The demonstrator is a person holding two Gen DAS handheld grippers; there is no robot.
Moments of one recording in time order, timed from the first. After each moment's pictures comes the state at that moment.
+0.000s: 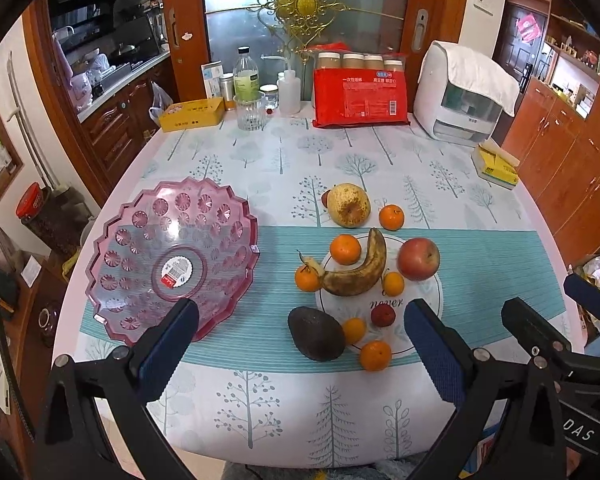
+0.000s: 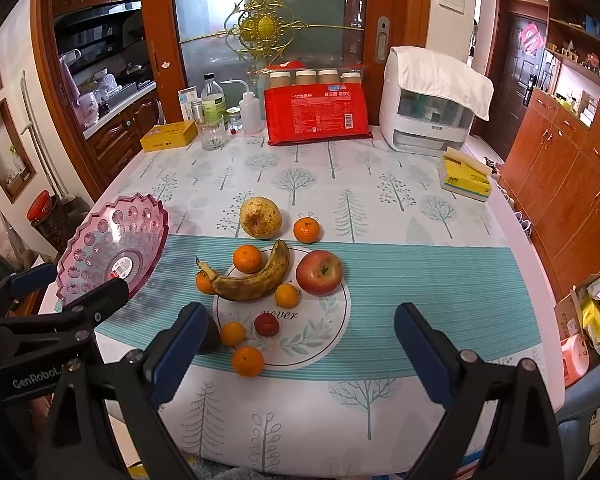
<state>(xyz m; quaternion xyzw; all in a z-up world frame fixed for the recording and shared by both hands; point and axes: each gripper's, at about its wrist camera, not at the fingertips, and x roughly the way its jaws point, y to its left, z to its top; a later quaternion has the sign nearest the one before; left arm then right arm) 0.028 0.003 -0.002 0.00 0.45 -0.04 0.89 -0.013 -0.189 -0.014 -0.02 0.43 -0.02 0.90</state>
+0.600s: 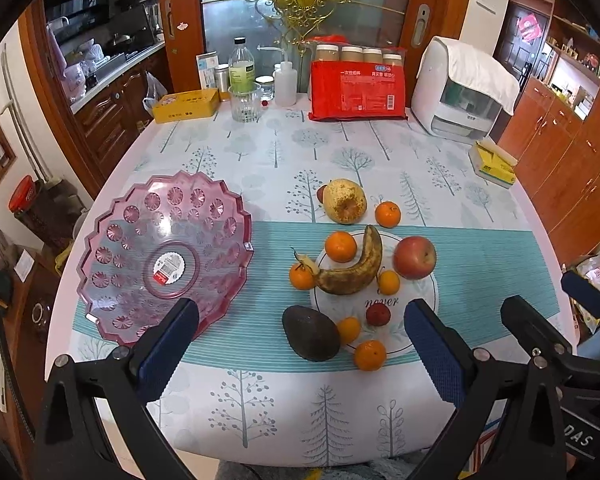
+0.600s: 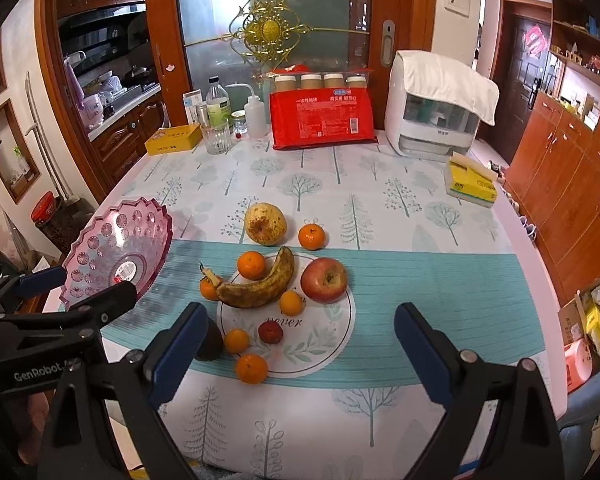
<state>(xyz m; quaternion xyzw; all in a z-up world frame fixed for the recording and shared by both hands) 0.039 0.006 -0.004 -0.01 0.47 -0.05 0.88 -0.009 -0.183 -0.009 -0.02 0.42 -0.01 0.91</state>
